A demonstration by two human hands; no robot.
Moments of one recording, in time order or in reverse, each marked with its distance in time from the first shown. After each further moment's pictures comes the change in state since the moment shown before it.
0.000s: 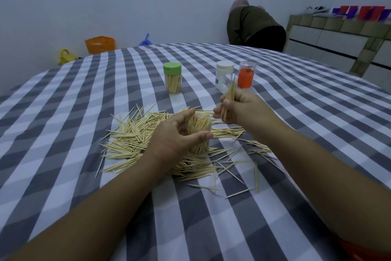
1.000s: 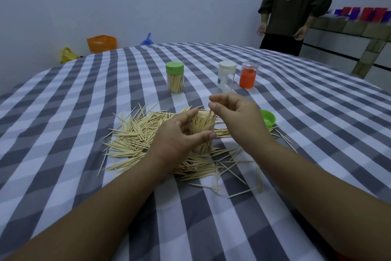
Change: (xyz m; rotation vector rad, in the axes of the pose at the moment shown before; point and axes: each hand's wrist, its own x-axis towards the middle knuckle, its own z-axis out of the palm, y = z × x) left_hand 0.002 -0.003 0.001 -0.078 0.011 0.061; right_hand -0.016 0.005 0.026 -0.026 0.152 -0.198
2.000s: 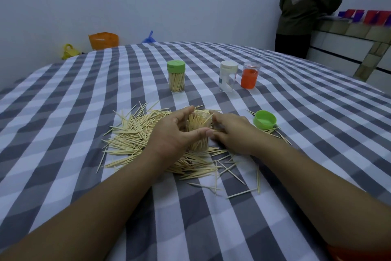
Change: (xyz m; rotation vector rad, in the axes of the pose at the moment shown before) left_hand 0.003 -0.001 -0.001 0.068 0.066 0.002; right_hand 0.023 0.040 -0.010 -0.957 -0.474 -0.076
